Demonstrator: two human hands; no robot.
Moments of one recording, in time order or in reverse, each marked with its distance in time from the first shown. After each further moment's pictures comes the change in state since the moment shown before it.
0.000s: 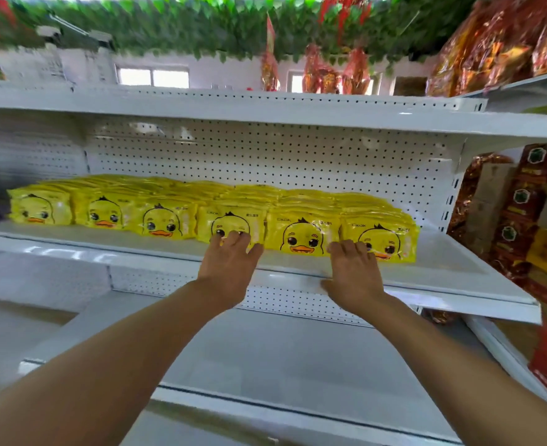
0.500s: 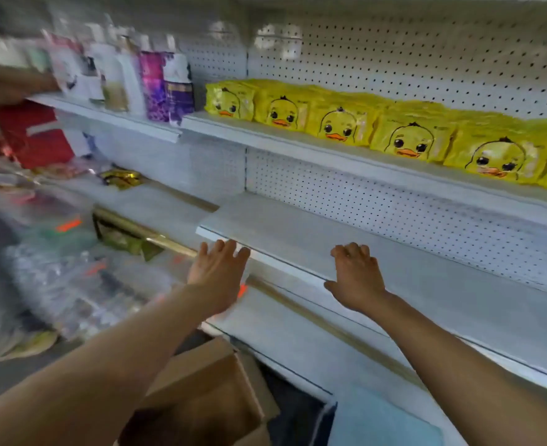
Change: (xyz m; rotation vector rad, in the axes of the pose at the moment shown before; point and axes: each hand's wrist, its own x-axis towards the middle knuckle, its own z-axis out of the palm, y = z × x) left_hand -0.317 -0.159 0.114 -0.182 -0.398 -0.314; right_hand -0.146 -0.276 0.085 0.126 -0.355 -0.278
